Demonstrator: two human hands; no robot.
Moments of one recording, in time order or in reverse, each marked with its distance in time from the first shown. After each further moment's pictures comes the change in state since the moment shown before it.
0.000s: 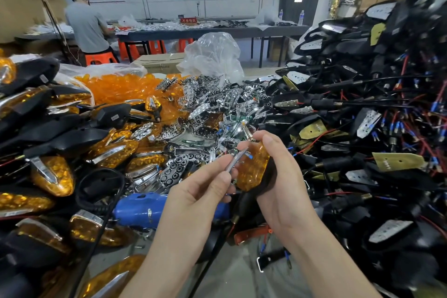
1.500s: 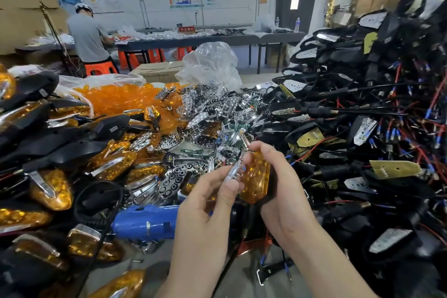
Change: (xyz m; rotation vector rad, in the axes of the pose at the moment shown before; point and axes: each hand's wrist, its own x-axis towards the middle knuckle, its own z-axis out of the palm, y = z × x) left_hand -0.003 -0.006 0.016 0.270 0.060 0.174; right_hand 0.005 -0.003 -0.004 0.007 -0.002 0.051
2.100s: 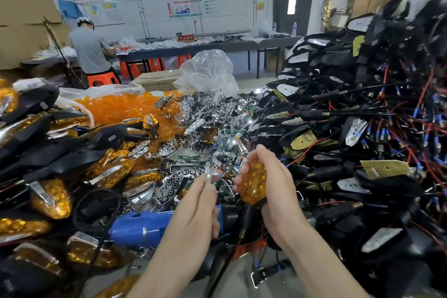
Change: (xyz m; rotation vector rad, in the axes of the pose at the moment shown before) left_hand 0.012 -0.005 -0.013 0.019 -0.187 -0.182; right_hand 0.016 0.007 -0.014 -0.118 0.111 -0.031
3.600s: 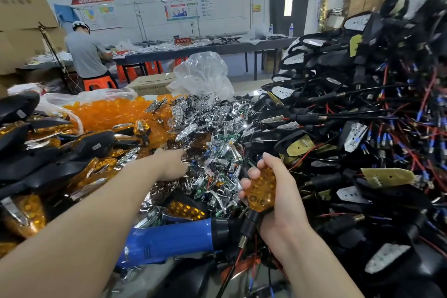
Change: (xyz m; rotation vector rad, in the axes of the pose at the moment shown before) left_hand 0.183 -0.020 -0.062 1.366 -0.324 -0.355; right_hand 0.006 -0.011 -0.008 0.317 0.120 0.188
